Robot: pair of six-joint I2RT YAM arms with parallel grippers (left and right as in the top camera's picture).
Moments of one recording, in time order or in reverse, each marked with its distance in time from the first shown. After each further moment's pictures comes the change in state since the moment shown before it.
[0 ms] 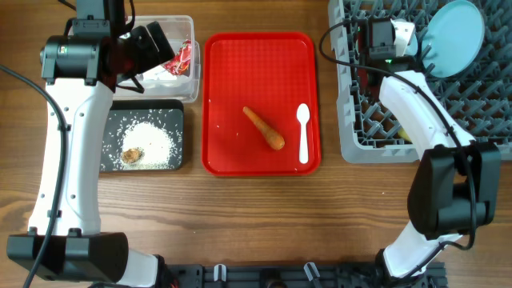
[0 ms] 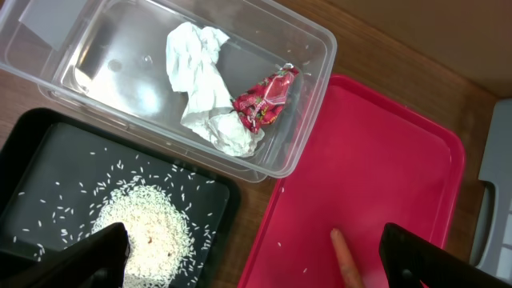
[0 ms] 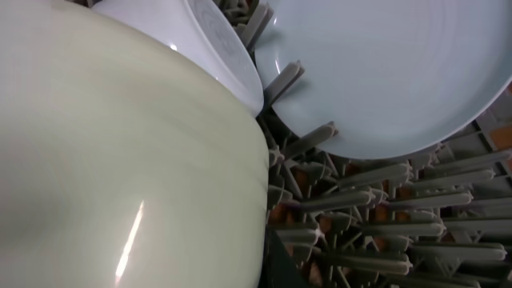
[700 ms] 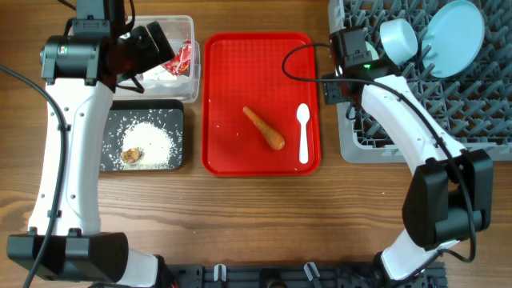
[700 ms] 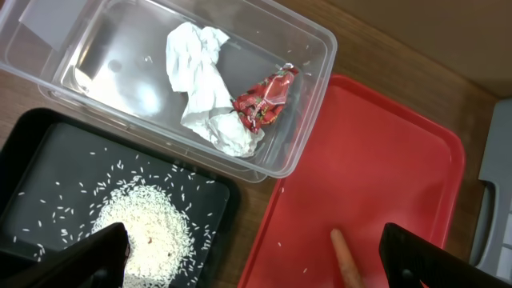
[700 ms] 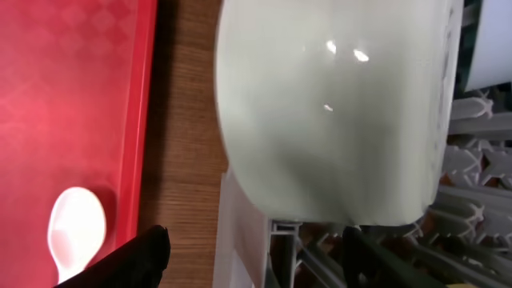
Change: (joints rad) left arm 0.000 0.000 0.000 0.000 0.000 0.000; right arm 0.124 -0.044 0.007 -0.203 -0.420 -0.208
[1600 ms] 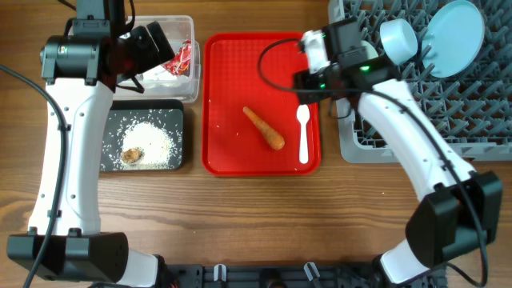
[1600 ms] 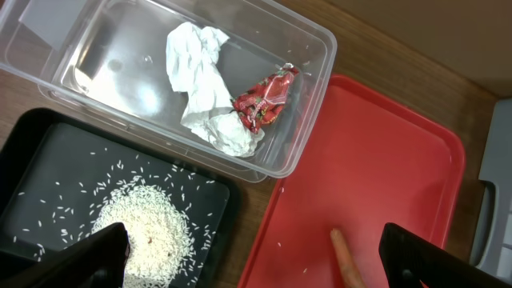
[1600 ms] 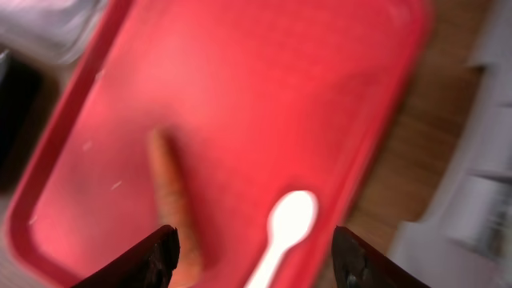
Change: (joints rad) left arm 0.000 0.000 0.000 0.000 0.000 0.000; right arm 0.110 -0.077 0.060 -0.019 -0.420 -0.078
